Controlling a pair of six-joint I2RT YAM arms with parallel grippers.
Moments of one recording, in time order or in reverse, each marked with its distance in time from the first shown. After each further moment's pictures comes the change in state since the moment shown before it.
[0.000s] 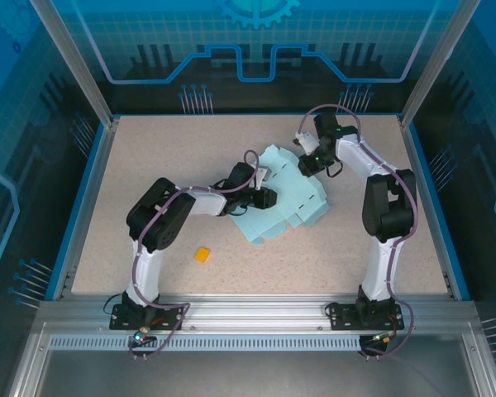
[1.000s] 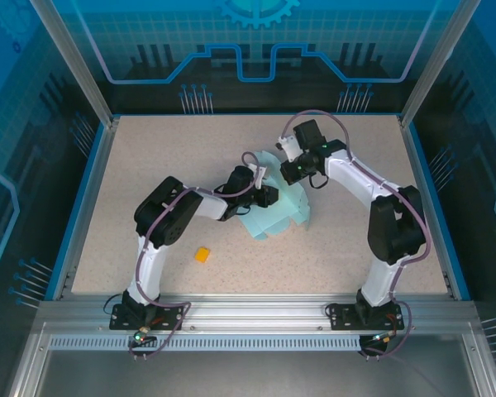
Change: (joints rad) left arm 0.002 0.074 -0.039 0.283 0.007 -0.075; right arm 0.188 -0.208 -0.201 0.179 0.075 0.195
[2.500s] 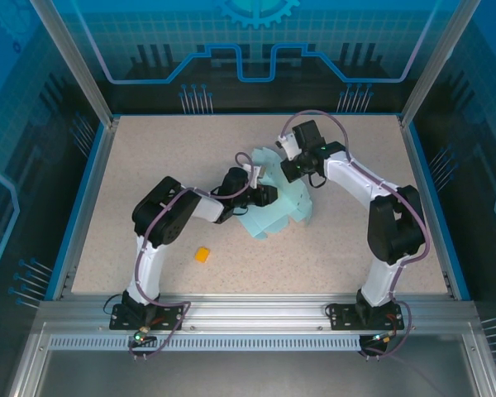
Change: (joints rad) left arm 0.034 -0.017 -0.063 0.113 0.043 -0.082; right arm 0.001 0.002 -0.021 0.084 0.105 -0.055
